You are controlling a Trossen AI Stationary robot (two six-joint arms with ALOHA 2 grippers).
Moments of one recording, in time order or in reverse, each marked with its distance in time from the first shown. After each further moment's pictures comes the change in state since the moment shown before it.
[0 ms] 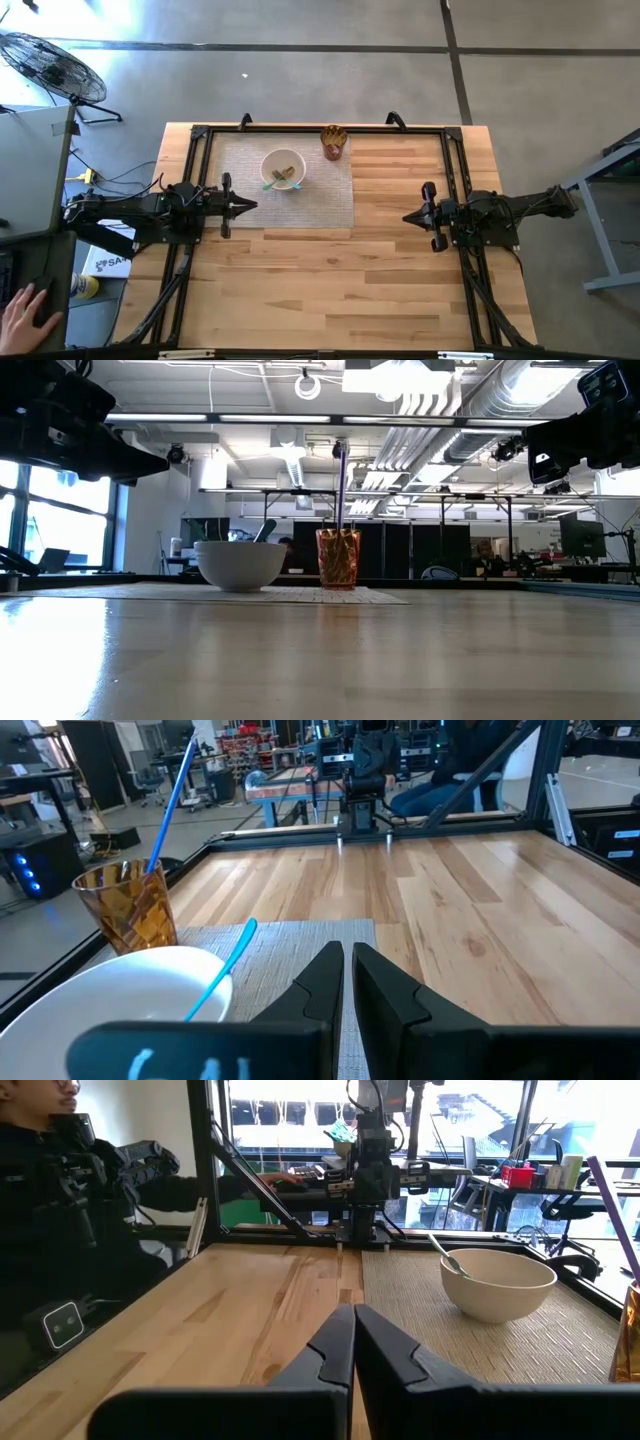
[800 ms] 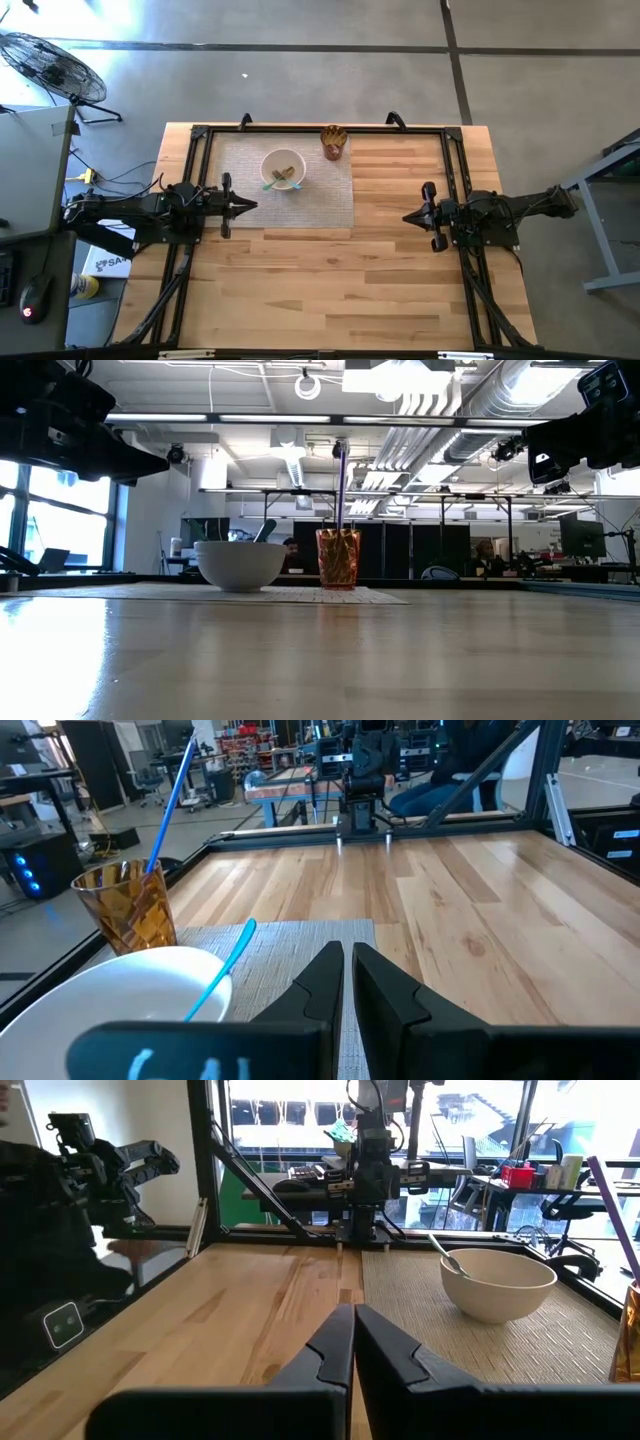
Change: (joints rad) left arm 0.000 0.000 0.000 0.000 0.001 0.000; right arm 0.000 0.000 0.000 0.000 0.000 0.000
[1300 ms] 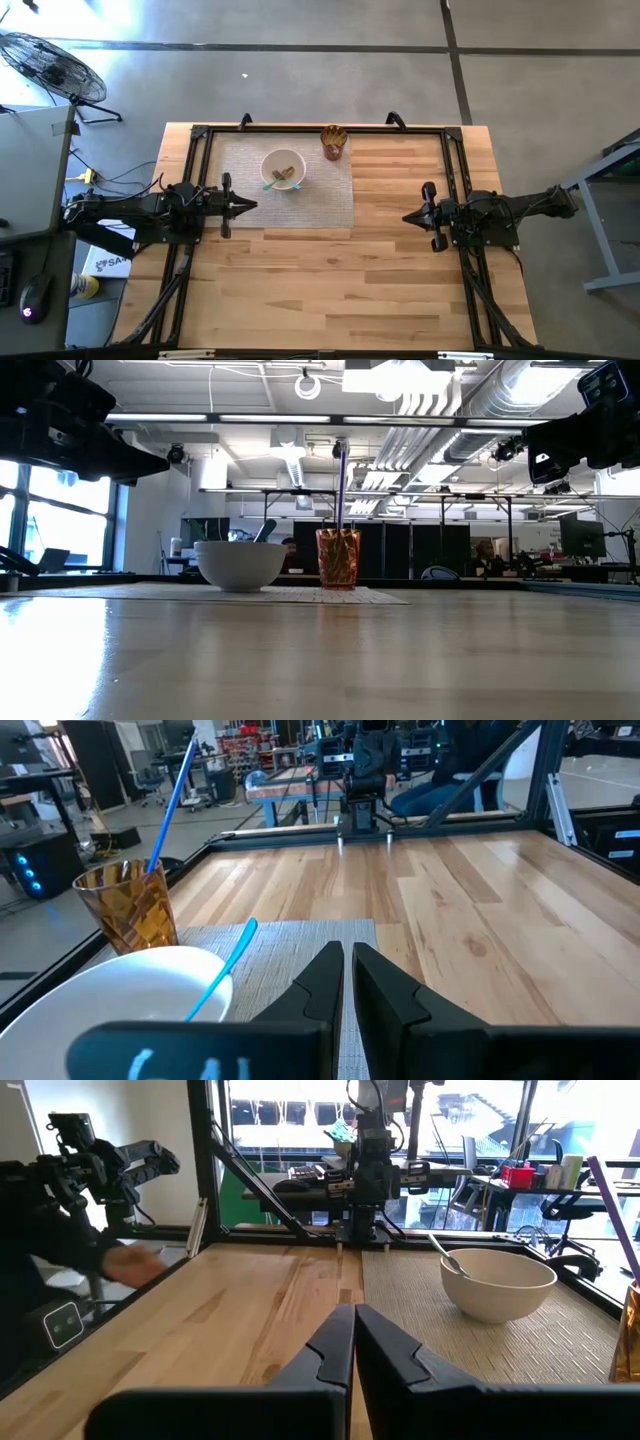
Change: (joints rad) left arm 0.000 0.000 0.000 0.000 -0.003 0.000; right arm 0.000 0.000 0.000 0.000 0.000 0.000
